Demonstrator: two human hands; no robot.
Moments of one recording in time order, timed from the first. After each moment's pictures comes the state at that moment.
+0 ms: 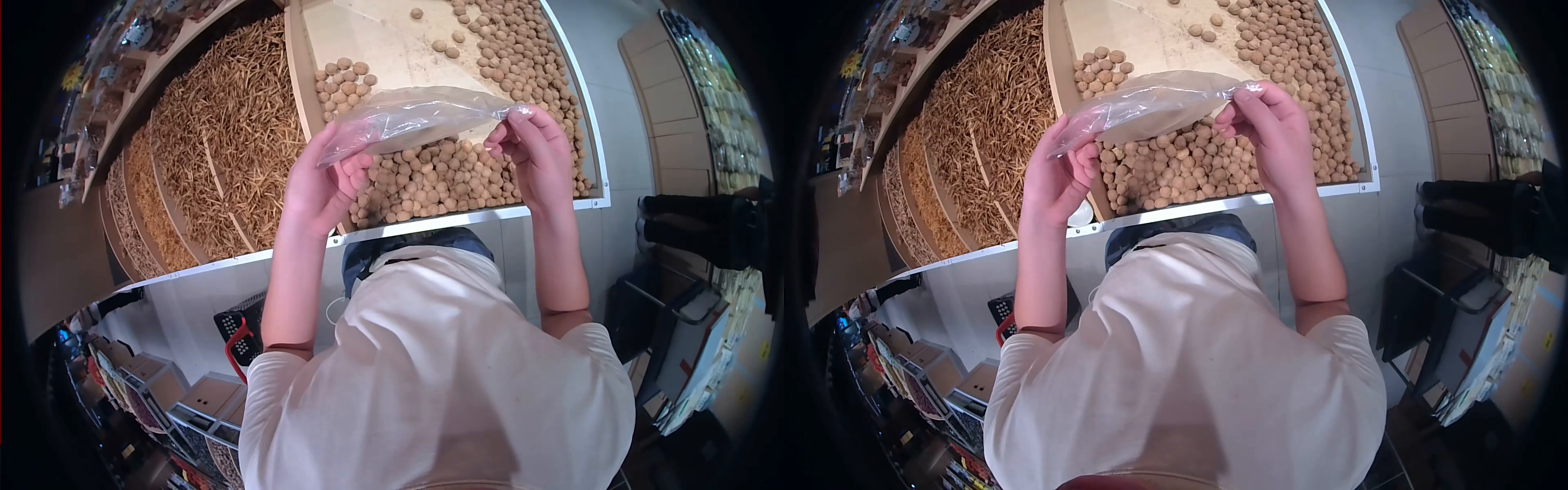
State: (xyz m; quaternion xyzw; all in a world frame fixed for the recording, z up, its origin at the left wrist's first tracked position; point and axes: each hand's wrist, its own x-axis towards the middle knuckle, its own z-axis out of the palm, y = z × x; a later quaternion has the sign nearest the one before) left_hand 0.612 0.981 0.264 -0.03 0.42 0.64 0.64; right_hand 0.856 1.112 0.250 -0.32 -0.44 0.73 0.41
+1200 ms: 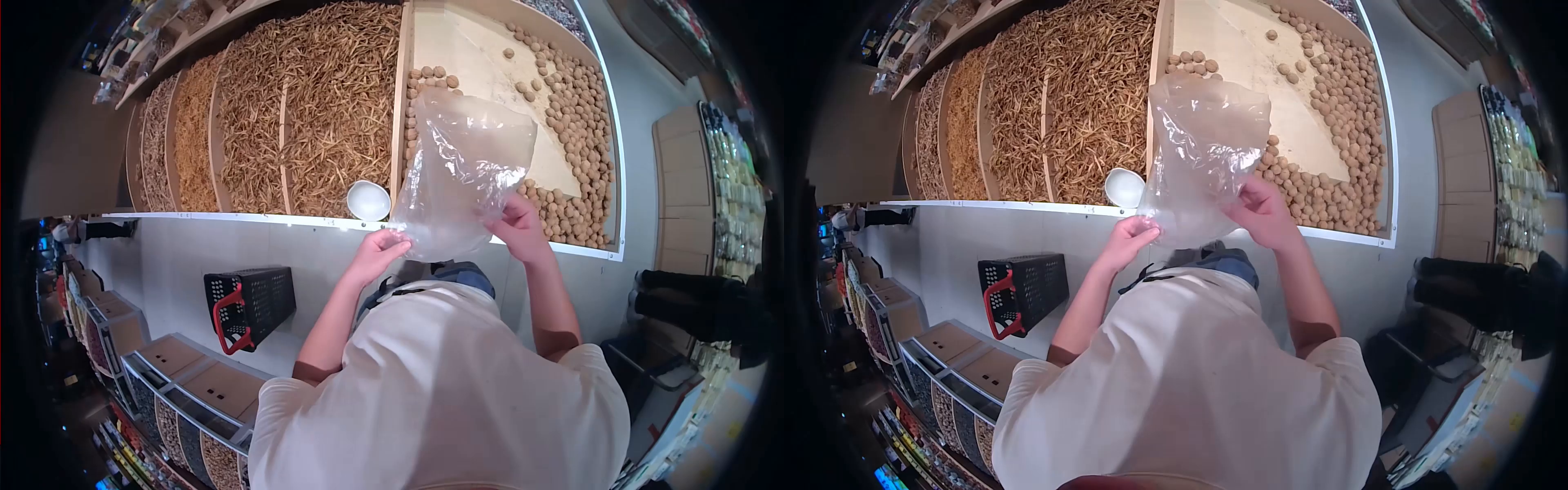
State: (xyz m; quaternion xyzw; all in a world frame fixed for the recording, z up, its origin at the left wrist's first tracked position) left_hand 0.617 0.790 0.112 0.21 0.59 0.55 0.55; right_hand 0.813 1.010 0.204 -0.15 -0.56 0.79 0.21
